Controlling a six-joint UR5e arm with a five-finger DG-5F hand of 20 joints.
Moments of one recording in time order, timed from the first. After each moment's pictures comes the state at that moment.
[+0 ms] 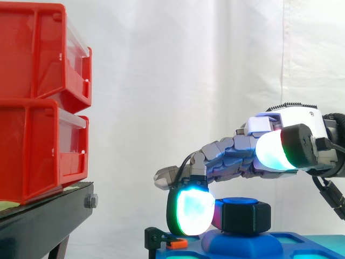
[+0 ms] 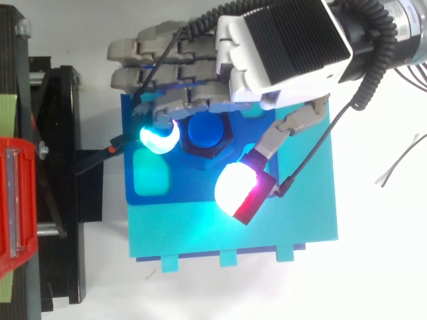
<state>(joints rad) -0.09 -2.30 -1.22 -2.69 -1.99 -1.19</state>
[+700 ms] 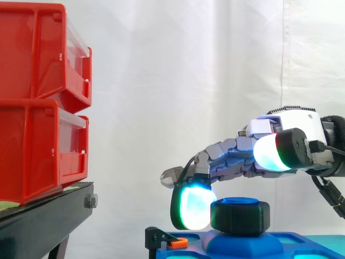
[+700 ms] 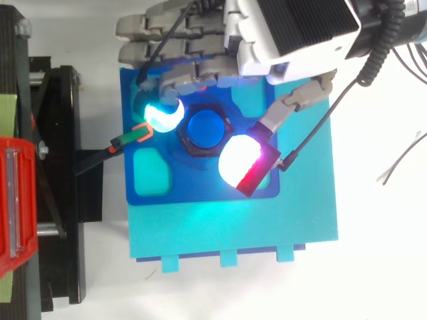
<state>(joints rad) -0.13 -2.30 -1.22 -2.69 -2.02 -1.19</state>
